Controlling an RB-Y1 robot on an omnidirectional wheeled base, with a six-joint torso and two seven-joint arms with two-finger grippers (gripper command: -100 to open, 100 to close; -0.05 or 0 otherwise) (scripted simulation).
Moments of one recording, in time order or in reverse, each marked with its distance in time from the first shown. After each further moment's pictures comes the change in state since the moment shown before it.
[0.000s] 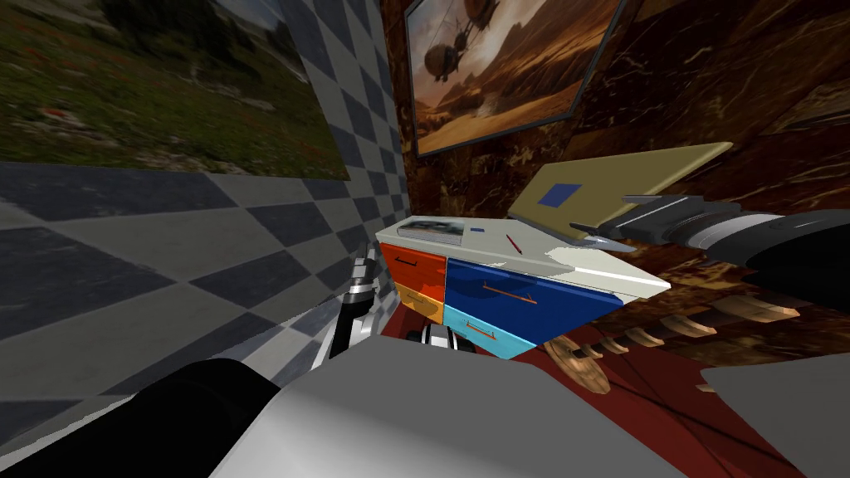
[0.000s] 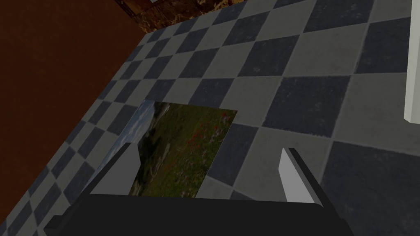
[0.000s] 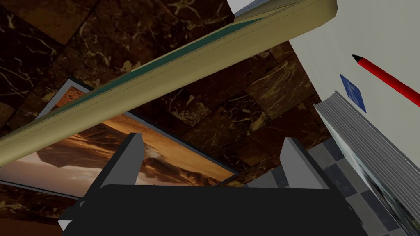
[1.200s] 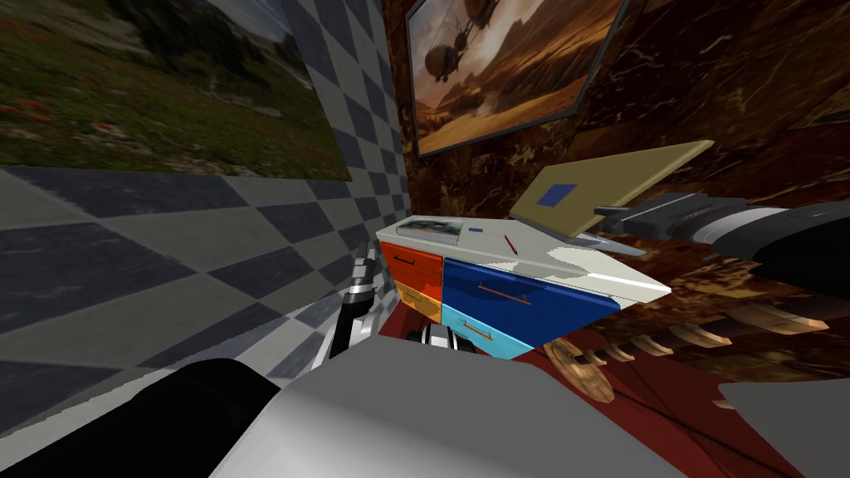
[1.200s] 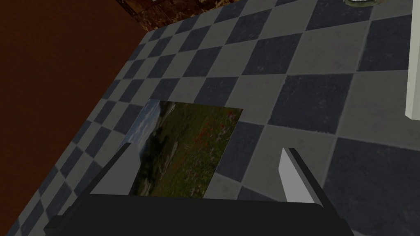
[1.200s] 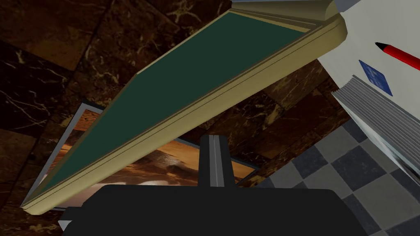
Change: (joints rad) left arm 0.000 0.000 0.000 0.000 0.000 0.000 0.000; right arm -0.017 -0.022 -0.011 0.054 -0.088 -0.043 -0.075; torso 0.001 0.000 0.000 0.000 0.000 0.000
